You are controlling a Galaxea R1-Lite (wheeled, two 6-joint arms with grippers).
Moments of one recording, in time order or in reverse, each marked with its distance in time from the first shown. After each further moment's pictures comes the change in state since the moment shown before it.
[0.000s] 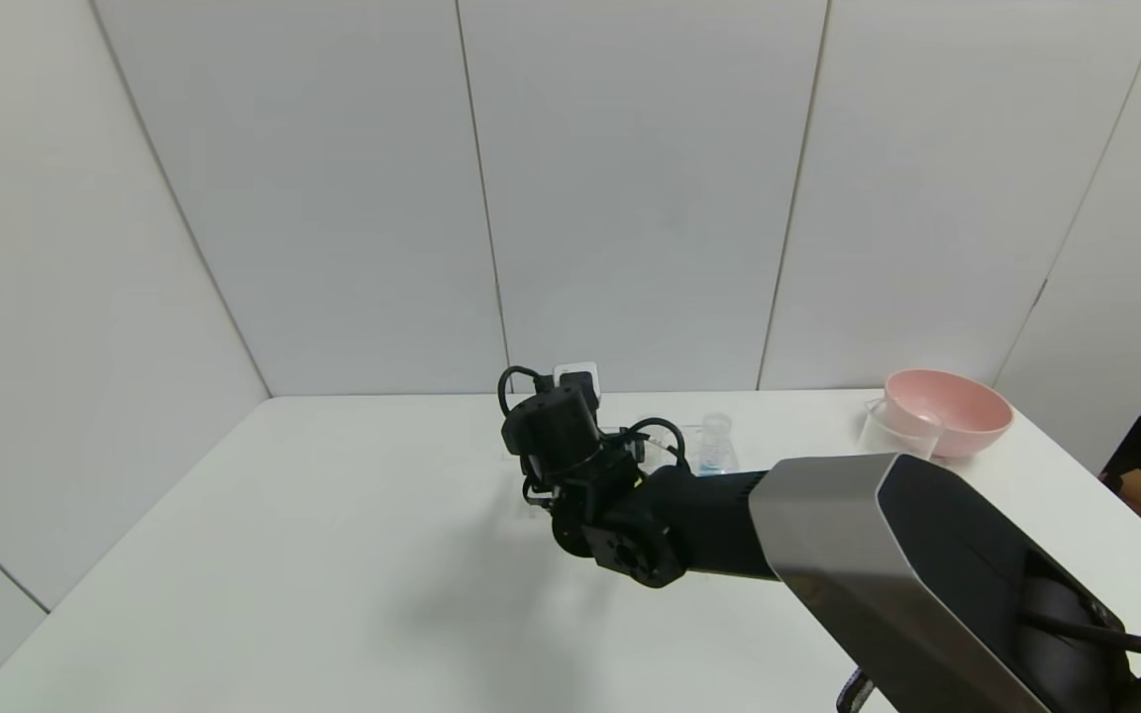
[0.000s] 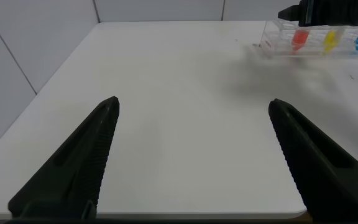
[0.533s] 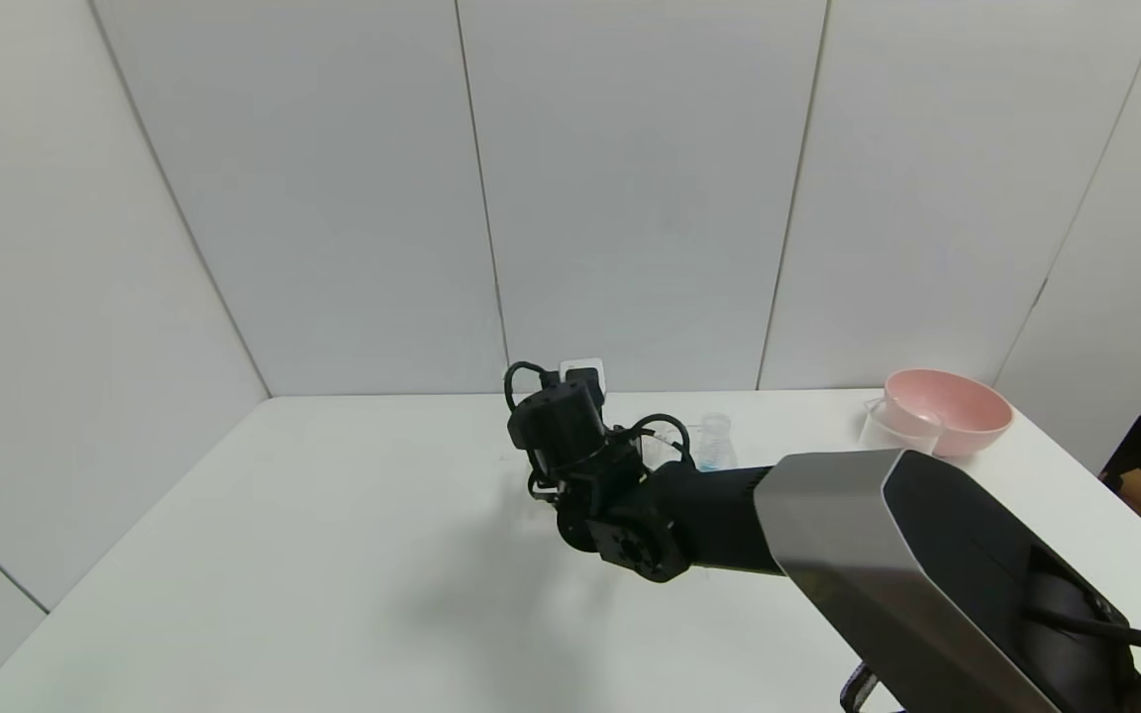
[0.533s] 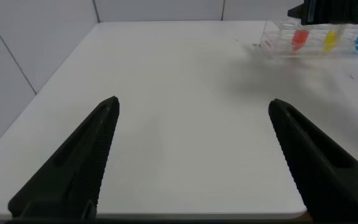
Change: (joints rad) left arm 0.000 0.000 0.000 0.000 0.000 0.000; right arm 0.001 -0.005 0.001 0.007 -0.001 0.000
